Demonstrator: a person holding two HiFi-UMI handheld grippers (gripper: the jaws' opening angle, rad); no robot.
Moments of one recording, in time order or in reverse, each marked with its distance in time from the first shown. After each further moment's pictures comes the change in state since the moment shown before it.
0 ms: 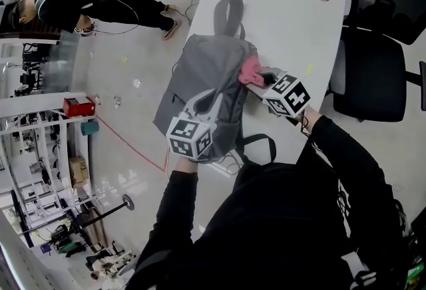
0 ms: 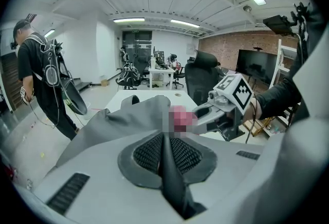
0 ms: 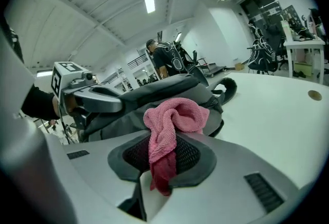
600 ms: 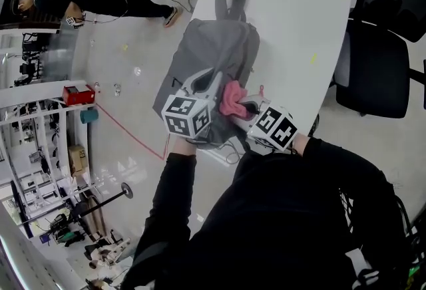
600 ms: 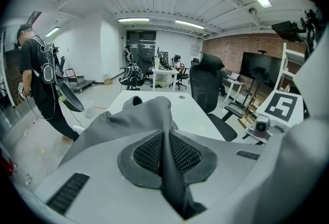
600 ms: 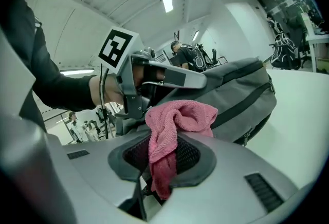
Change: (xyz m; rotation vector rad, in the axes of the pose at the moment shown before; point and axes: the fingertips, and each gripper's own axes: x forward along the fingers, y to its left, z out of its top) left arm 0.004 0.016 0.016 -0.039 -0.003 0.021; right arm 0.008 0.140 -0.019 -0.080 -0.026 0.200
